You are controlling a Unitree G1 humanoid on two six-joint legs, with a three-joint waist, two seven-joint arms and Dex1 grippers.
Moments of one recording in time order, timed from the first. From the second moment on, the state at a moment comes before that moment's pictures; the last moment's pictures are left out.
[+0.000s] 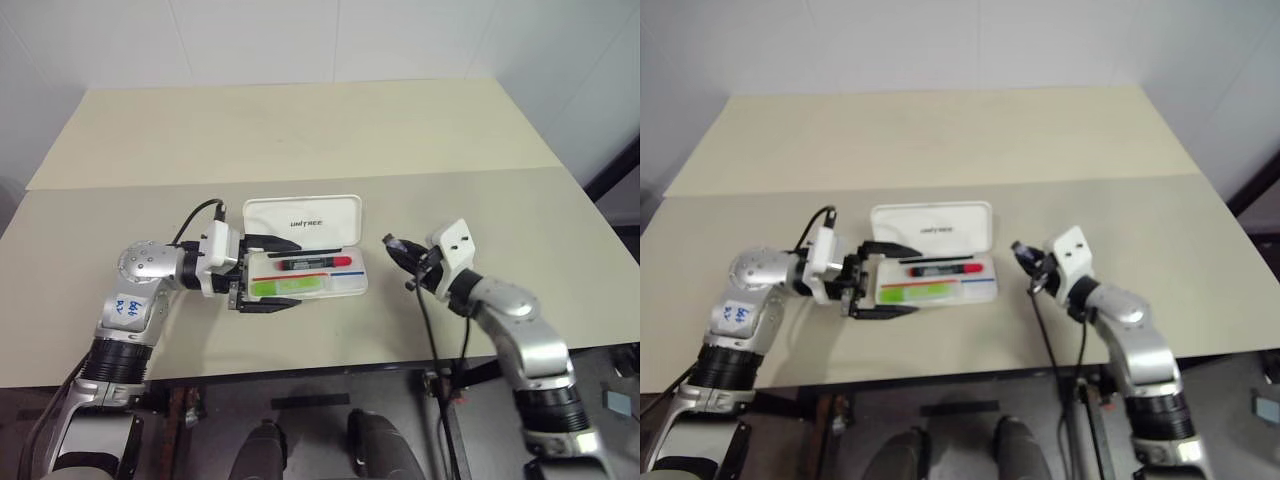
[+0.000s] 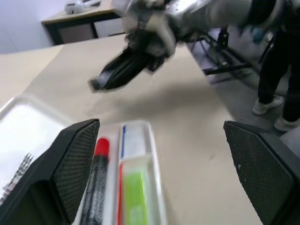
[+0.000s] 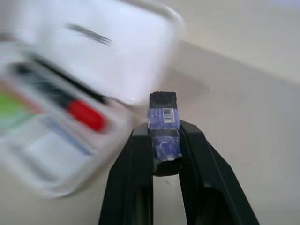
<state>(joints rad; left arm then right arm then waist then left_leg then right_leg) -0.52 0.60 -0.02 0.16 -0.41 0.00 -1.32 -0.35 -0.51 0.00 -0.12 0.28 0.33 0.76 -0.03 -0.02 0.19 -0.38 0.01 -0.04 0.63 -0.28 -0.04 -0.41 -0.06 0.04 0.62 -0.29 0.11</state>
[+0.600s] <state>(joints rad) -0.50 0.64 -0.01 0.33 -0.35 -0.14 -1.37 -0.72 -0.52 0.19 0.41 0.21 -0.05 1.30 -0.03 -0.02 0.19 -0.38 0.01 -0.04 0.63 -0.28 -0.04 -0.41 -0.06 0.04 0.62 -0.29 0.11</state>
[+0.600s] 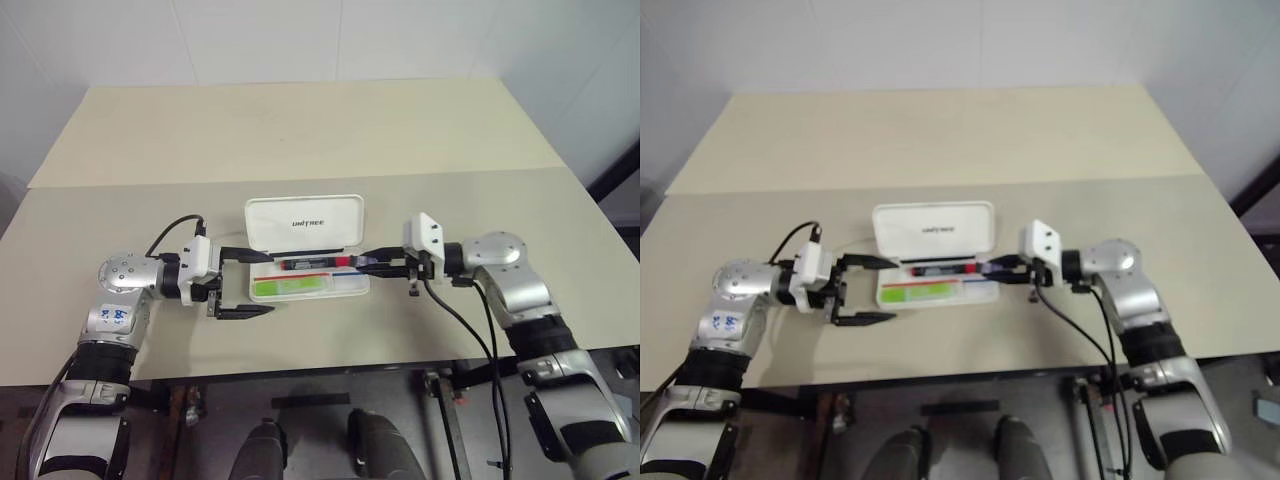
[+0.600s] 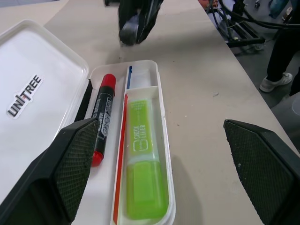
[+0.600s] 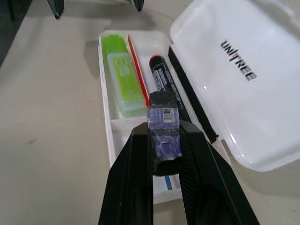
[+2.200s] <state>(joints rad) -0.42 0.63 0.07 0.31 -0.39 -0.12 -1.29 -0.30 -0.62 -0.01 -0.11 0.32 -0.03 1.15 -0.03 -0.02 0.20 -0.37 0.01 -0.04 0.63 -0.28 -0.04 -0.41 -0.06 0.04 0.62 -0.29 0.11</state>
